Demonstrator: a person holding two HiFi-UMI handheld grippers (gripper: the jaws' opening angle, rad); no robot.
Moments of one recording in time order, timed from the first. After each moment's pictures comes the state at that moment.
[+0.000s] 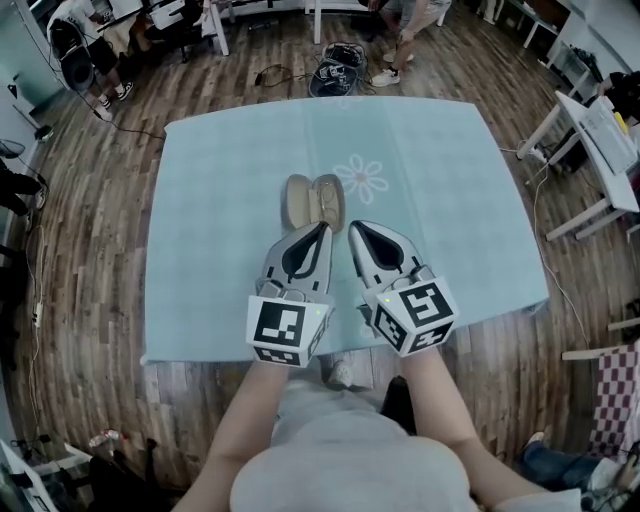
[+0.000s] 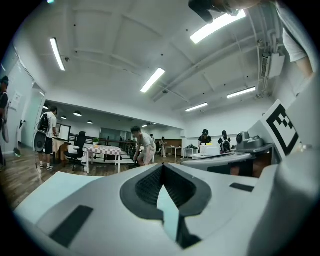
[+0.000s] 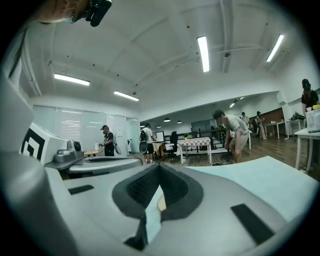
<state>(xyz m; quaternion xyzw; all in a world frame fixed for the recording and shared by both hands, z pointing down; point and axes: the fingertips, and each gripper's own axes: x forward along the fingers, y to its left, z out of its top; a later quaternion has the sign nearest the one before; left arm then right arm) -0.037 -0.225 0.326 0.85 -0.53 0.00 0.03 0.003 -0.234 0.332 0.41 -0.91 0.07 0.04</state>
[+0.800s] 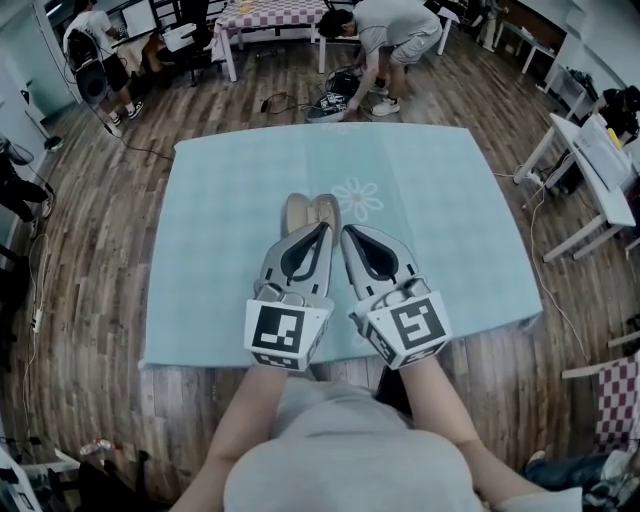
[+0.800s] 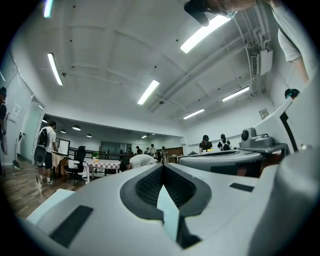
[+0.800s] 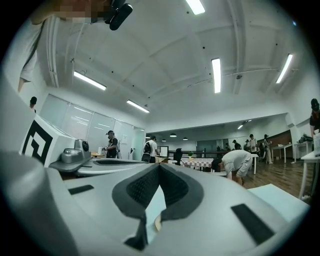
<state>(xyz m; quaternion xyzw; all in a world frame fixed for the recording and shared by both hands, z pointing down) -0.031 -0.204 0.277 0.84 -0.54 -0.03 -0.03 -0.005 -0.201 0.272 0.39 -0.92 -0.04 -0.01</state>
